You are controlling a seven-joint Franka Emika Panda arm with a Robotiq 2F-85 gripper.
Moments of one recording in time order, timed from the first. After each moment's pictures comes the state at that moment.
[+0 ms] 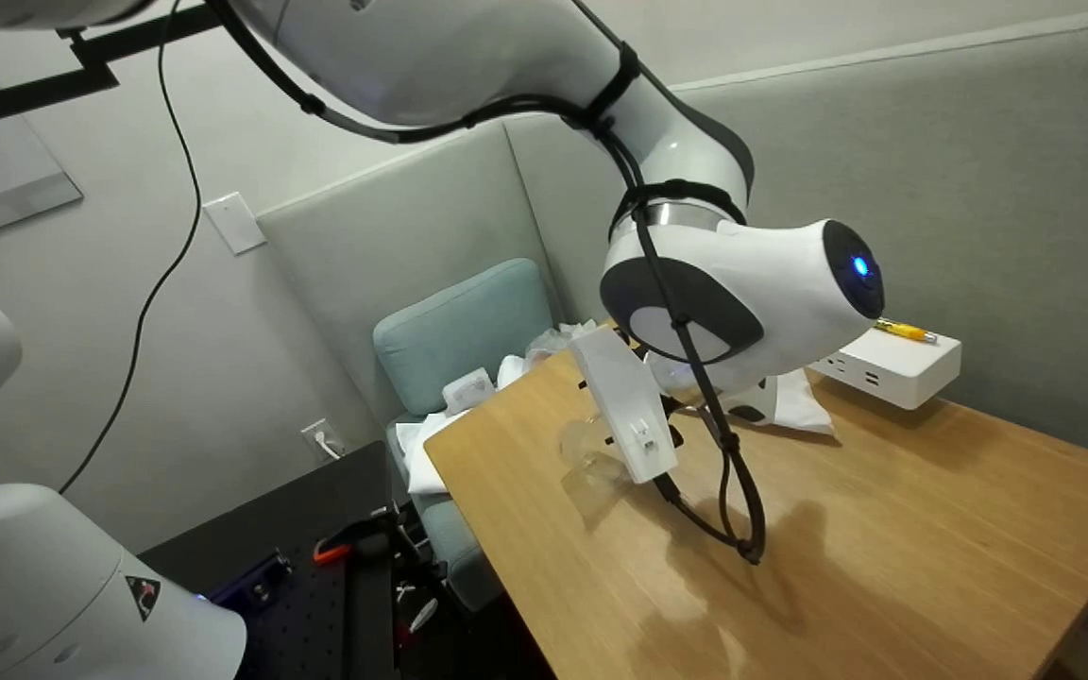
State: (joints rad) arm -0.23 0.77 0.10 -1.87 0.66 1.92 -0.76
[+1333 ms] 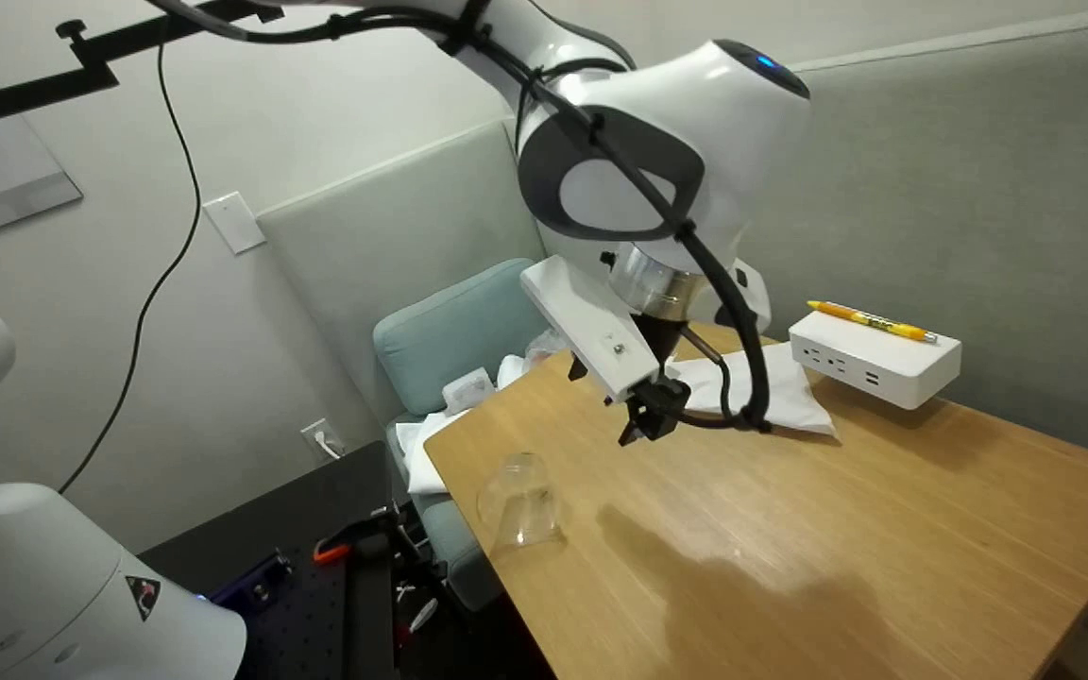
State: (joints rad) arm -0.16 0.49 0.08 -2.05 0.35 2.07 -0.55
